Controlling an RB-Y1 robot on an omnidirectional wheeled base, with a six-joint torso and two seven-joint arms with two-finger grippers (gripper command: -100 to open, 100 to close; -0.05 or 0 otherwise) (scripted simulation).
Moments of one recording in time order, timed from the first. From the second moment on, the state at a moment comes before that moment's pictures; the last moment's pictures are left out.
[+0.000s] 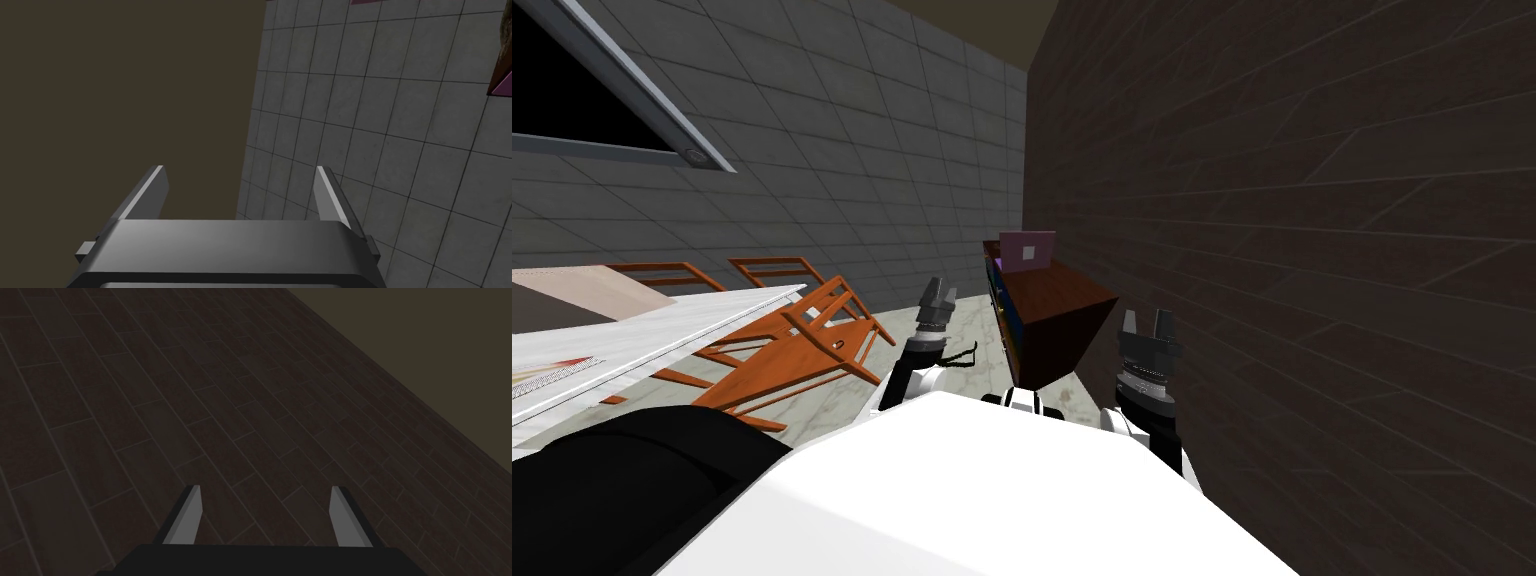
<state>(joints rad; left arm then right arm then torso) 0.47 0.12 0.04 -2.20 0.09 -0.51 -0.06 0.53 0.01 0.04 -2.24 0.03 -0.64 -0.15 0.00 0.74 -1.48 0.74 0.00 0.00</state>
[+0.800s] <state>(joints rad) 0.27 0.34 -0.04 -2.04 0.15 -0.40 0.05 0.53 0.01 0.04 -2.24 0.03 -0.64 -0.15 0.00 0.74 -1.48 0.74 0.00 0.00</state>
